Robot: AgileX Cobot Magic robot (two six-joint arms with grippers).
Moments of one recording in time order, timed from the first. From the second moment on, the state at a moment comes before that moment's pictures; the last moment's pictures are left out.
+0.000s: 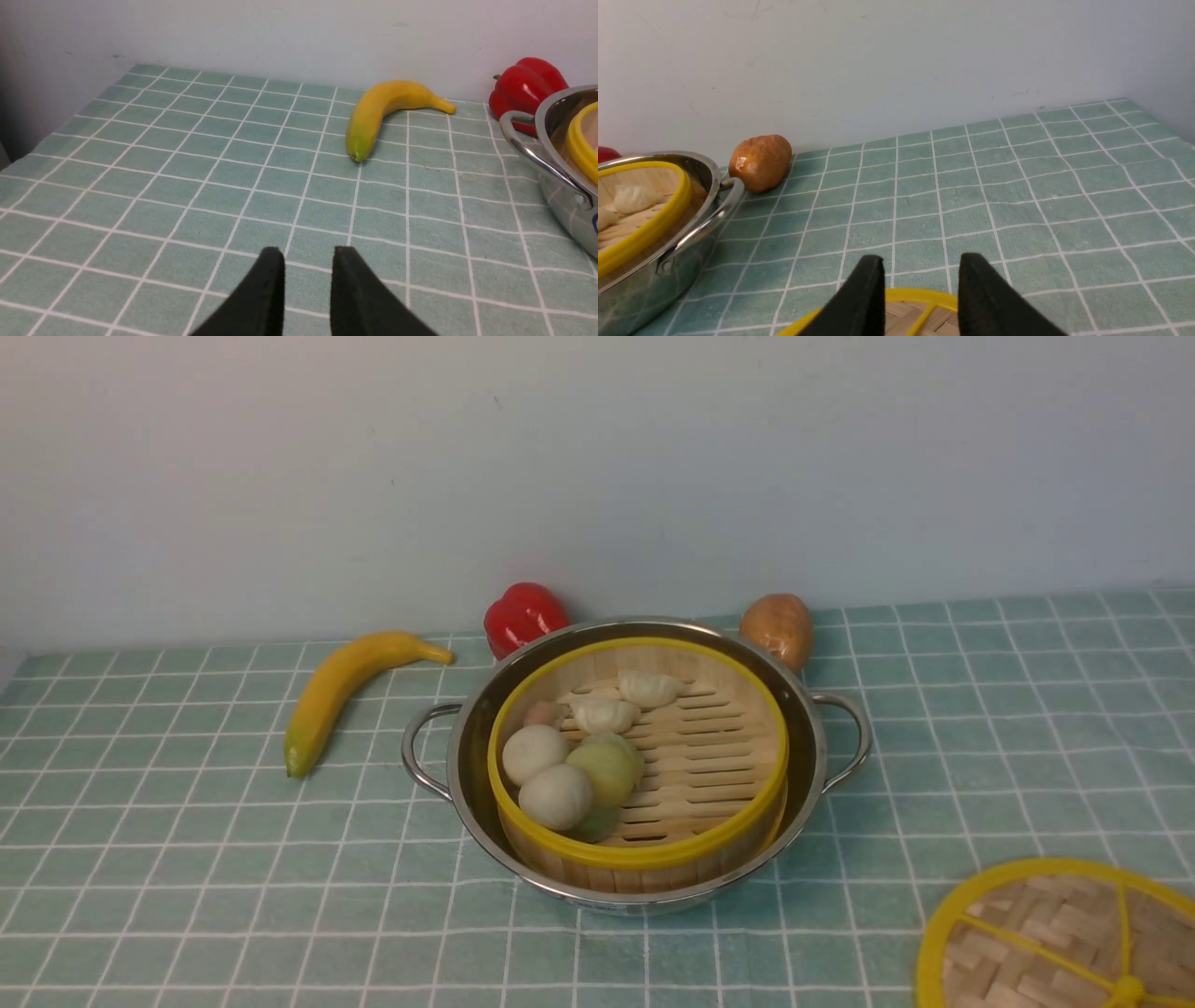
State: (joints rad) right arm 0.06 0.01 0.01 -0.40 0.33 0.68; left arm 0.11 0.01 0.01 0.14 0.34 -0.23
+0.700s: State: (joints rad) right arm 0.06 0.29 -0.39 -0.37 0.13 0.70; left arm 0.11 0.01 0.01 0.14 0.34 -0.23
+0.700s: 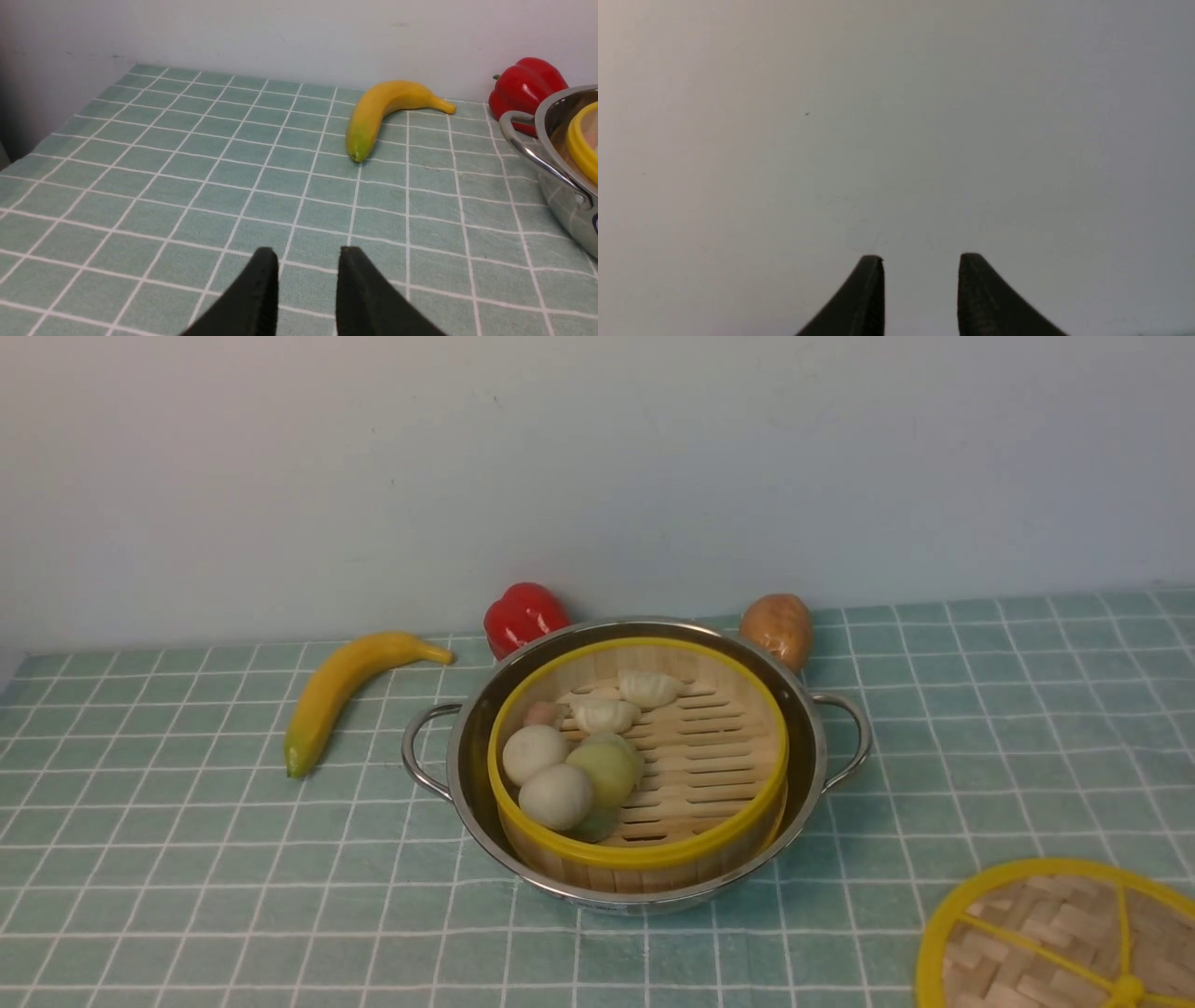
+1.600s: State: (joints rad) right arm 0.34 0.90 -0.96 -0.09 0.66 -0.01; left arm 0.11 0.01 0.01 0.14 0.34 -0.23
